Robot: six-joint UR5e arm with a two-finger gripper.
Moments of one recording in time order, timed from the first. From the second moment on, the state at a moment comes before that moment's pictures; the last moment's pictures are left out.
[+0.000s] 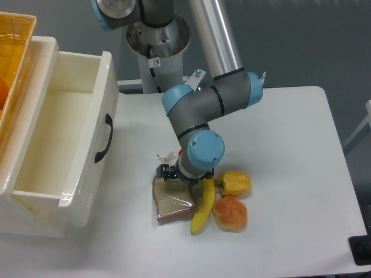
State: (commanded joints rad) arm 2.42 -2.10 -1.64 -1.20 1.47 0.38
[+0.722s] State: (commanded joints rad) arm 2.42 -2.11 -1.63 -1.20 1.47 0.37
